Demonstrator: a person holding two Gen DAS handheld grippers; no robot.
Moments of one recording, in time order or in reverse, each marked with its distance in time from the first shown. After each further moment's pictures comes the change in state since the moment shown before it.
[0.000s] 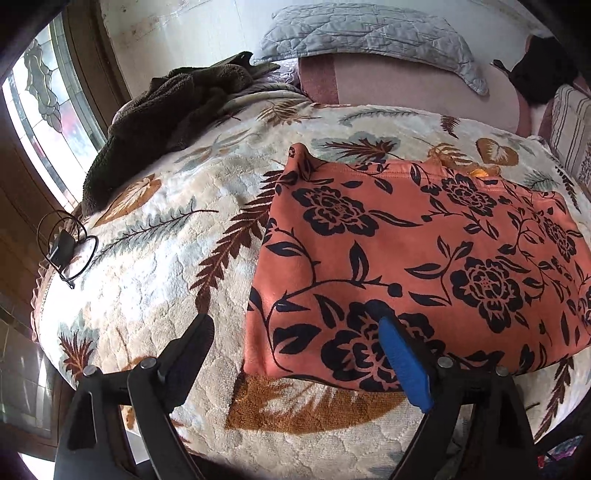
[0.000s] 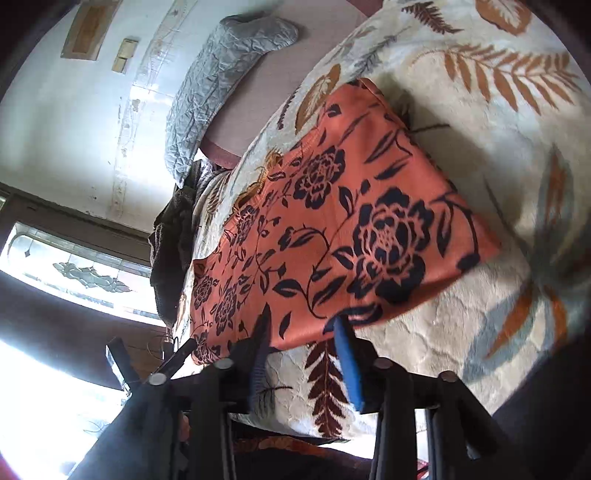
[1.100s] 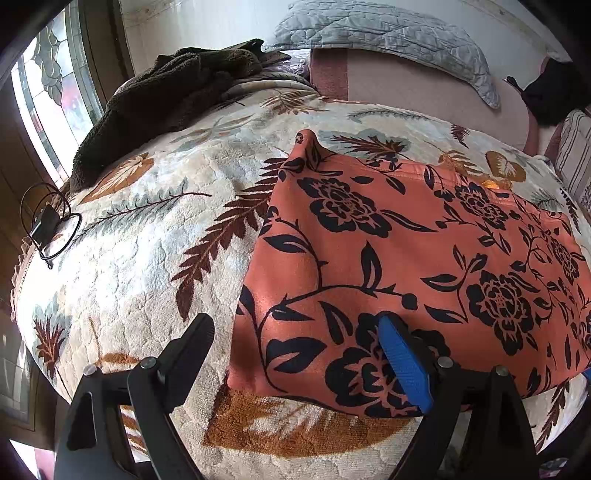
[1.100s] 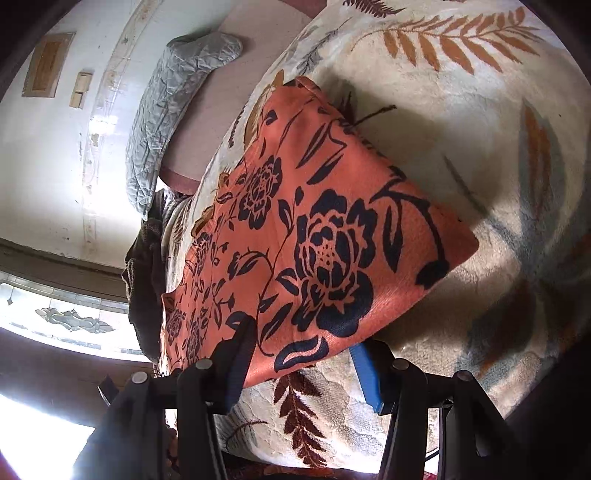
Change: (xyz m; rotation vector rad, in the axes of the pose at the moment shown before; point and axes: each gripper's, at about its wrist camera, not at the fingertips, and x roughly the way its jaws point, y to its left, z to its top) left arm 0.025 0.007 0.004 -0.093 0.007 -0.047; right arm 0.025 -0.023 0.011 0.138 -0.072 -0.082
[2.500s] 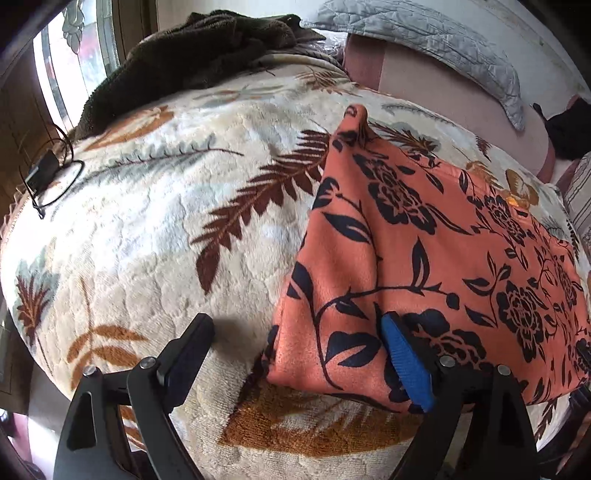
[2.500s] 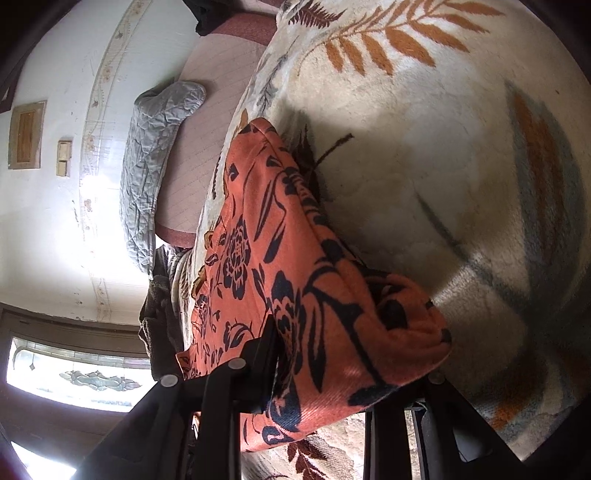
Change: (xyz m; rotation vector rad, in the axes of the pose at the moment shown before) left arm 0.017 0.037 -0.012 -0.151 0.067 -0.063; right arm 0.012 -0.032 0.026 0.191 -0.103 0.071
